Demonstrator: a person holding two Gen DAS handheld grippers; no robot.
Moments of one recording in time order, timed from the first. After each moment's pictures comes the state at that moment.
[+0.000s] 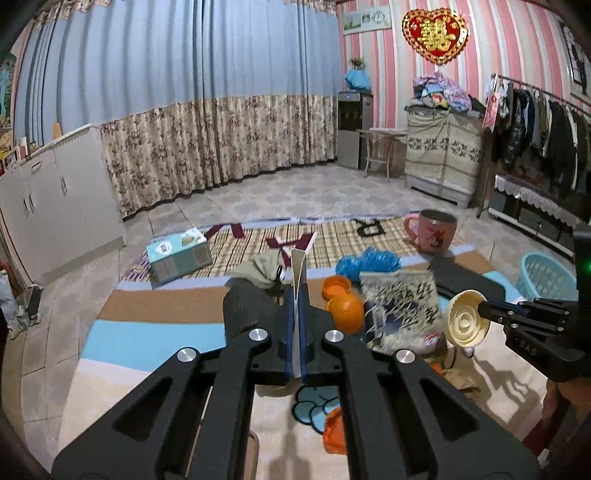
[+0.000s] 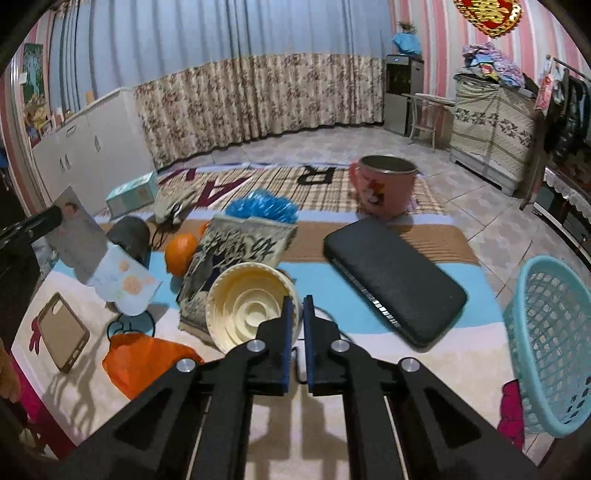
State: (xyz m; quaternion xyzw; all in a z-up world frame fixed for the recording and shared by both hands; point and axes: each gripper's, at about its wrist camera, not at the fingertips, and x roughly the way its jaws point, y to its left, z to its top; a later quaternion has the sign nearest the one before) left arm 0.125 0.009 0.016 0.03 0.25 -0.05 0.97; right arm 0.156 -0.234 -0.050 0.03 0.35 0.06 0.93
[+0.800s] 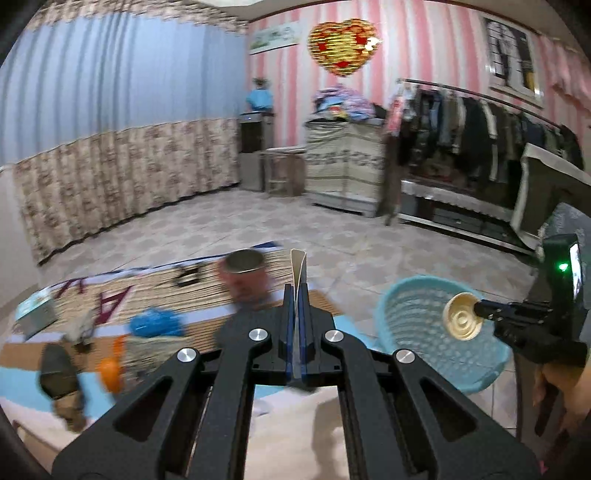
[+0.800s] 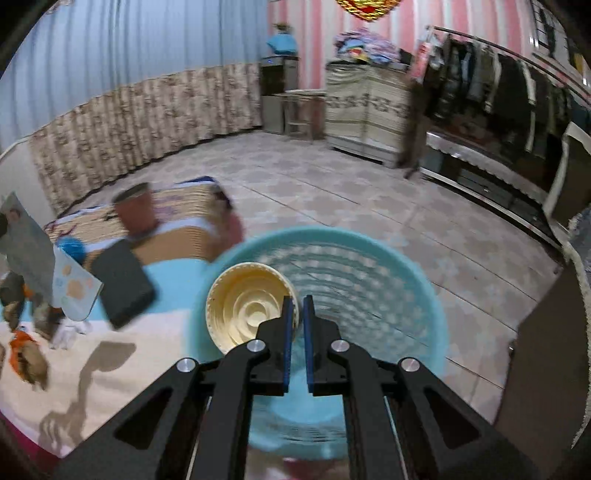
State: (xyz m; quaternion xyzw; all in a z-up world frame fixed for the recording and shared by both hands) left arm 0.117 -0.239 0.032 0.05 0.21 -0.23 0.95; right arm 0.095 -0.504 -0.036 0.07 0.35 -0.16 0.92
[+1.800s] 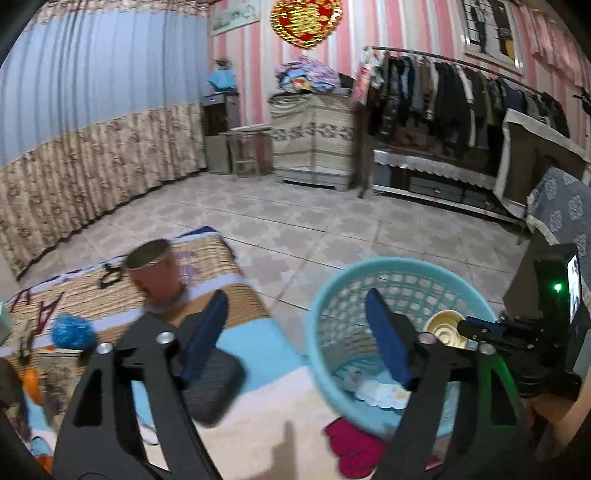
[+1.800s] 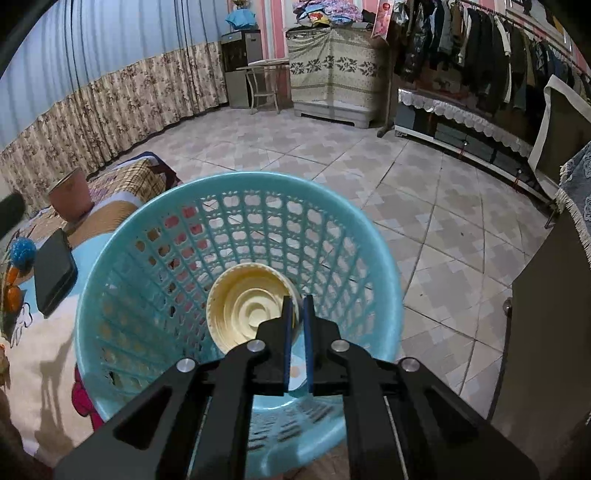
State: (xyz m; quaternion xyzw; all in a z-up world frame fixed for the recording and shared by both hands) left arm 0.147 -0.332 -0.010 0.09 0.25 -0.26 0.93; right arm 0.102 -0.553 -0.098 0.11 0.39 -0.18 0.90
